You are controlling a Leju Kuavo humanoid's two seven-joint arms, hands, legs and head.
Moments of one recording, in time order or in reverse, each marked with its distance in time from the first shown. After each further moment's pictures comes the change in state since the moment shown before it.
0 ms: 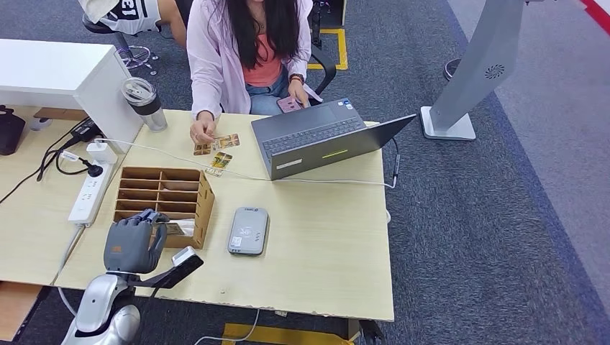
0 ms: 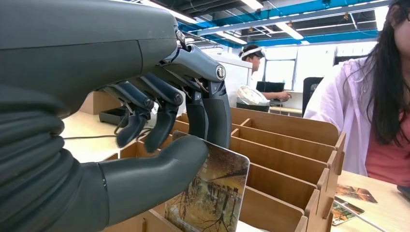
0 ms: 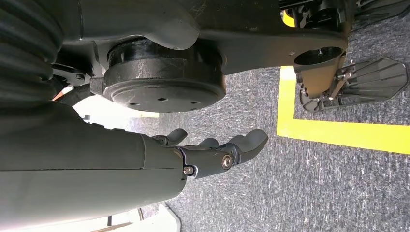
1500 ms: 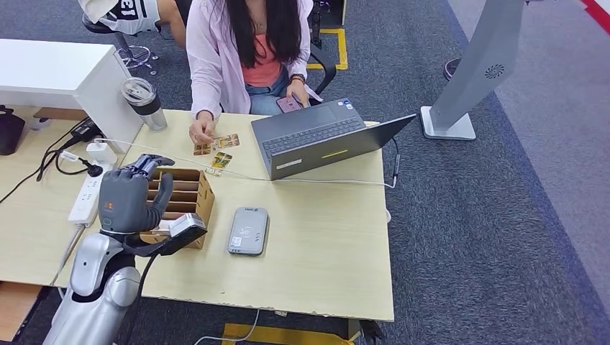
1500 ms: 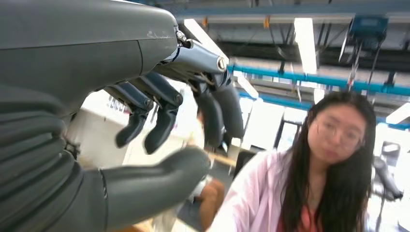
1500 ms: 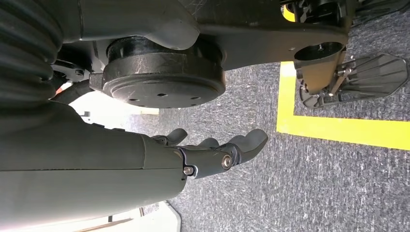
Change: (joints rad) left arm -0.125 -0.023 -0.073 -0.225 0.093 -0.065 -0.023; right arm -0.001 -0.002 0.027 0.000 -0.013 -0.006 -0.004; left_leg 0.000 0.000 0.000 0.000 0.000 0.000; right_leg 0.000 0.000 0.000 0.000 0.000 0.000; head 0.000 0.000
